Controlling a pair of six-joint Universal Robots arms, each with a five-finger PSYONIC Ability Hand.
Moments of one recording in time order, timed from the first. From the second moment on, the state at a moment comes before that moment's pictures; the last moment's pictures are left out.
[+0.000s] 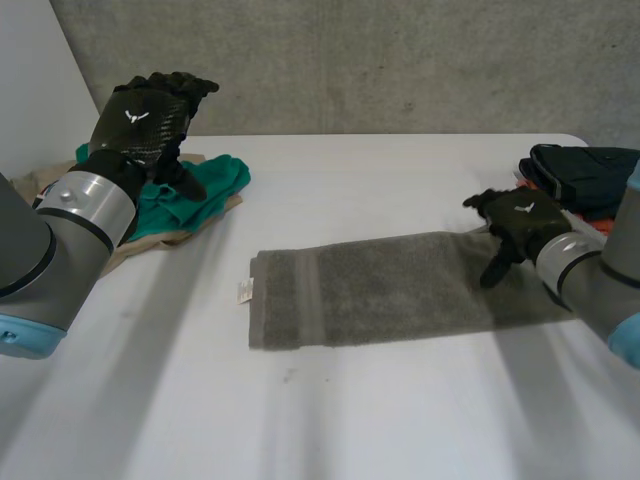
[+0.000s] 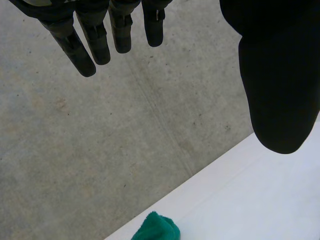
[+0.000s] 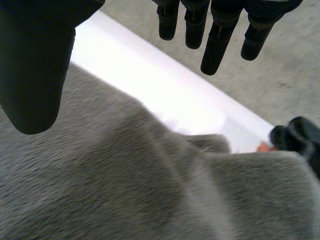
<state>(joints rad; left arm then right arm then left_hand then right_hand) 4.39 -1.78 -1.57 3.47 -1.40 3.30 1.76 -1.08 1.46 -0.07 1.37 2.80 0.19 0.21 0.21 0.20 0.05 0.22 0.21 0.44 0.21 0.05</state>
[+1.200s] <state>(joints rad) 4.38 -1.83 -1.53 3.38 -1.43 3.28 1.57 -0.57 0.74 0.13 1.21 2.42 0.19 0.20 0.21 0.20 0.05 0.47 0.47 0.47 0.48 0.31</state>
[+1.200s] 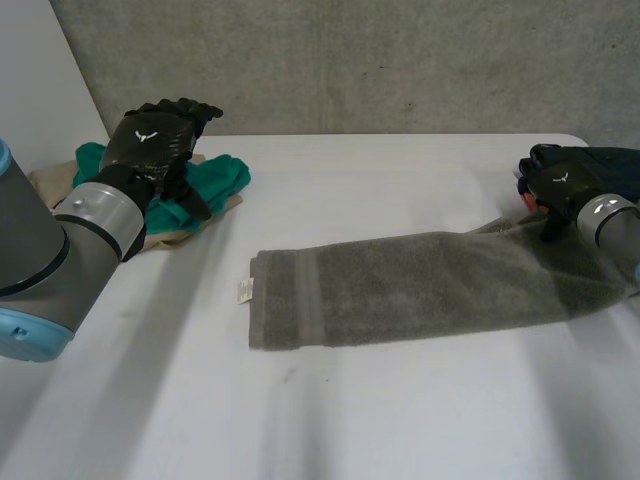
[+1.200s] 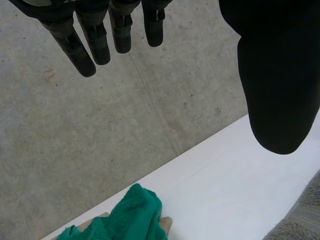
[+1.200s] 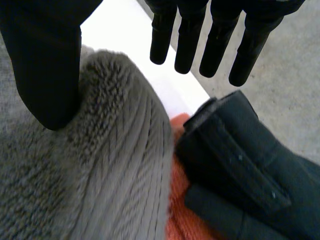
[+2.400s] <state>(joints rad) 4.22 -2.39 -0.59 2.85 -1.64 3.30 1.74 -1.45 1.07 -0.02 1.06 2.83 1.17 1.19 1.18 1.19 0.98 1.14 1.18 1.19 1.20 0.99</state>
